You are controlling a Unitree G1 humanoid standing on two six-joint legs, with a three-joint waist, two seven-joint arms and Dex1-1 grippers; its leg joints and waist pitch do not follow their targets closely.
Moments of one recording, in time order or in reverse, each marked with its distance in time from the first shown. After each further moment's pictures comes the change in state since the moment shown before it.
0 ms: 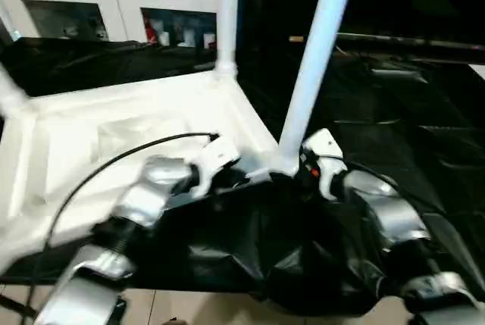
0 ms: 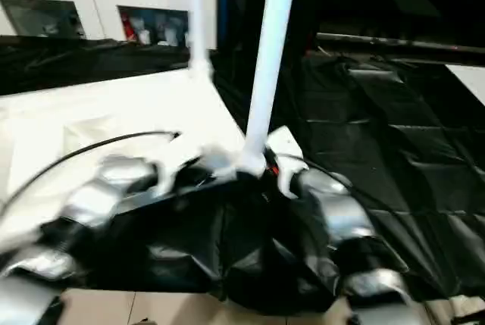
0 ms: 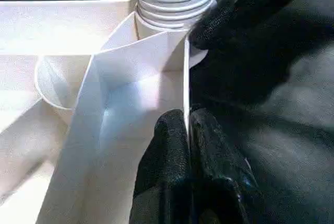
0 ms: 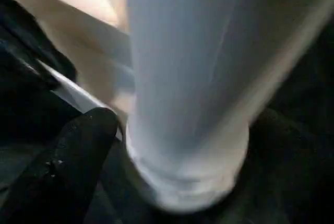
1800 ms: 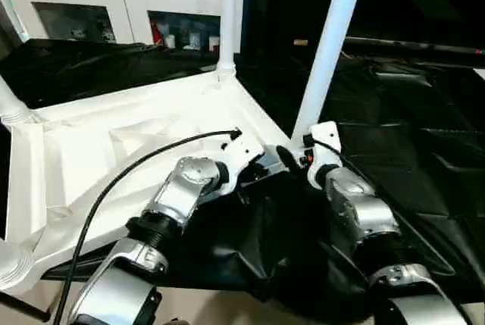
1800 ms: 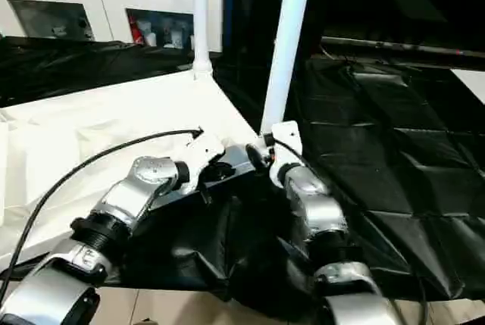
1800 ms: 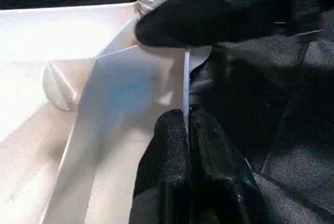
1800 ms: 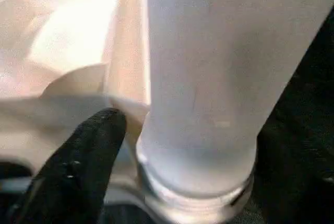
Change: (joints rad) left arm -0.104 -0.197 0.003 0.169 0.084 0.040 0.315; right arm -0.064 0.185 -0.140 0.169 -0.033 -0.049 -0.414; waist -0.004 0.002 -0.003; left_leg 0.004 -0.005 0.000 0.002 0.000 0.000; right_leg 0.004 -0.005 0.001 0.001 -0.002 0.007
